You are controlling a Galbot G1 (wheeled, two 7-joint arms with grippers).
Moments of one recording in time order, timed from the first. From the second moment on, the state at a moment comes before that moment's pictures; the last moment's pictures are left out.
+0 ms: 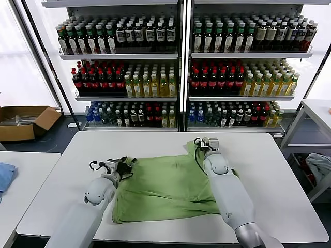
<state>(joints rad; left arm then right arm) 0.85 -1.17 -0.18 -1.46 -0.38 0.55 -0.04 -0.53 1.46 0.25 1.01 0.28 -0.46 0.25</state>
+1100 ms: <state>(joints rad) 0.91 -1.18 -0.24 -1.57 -0.39 0.39 -0.08 -0.69 1.38 0.25 1.42 0.34 -0.42 0.31</state>
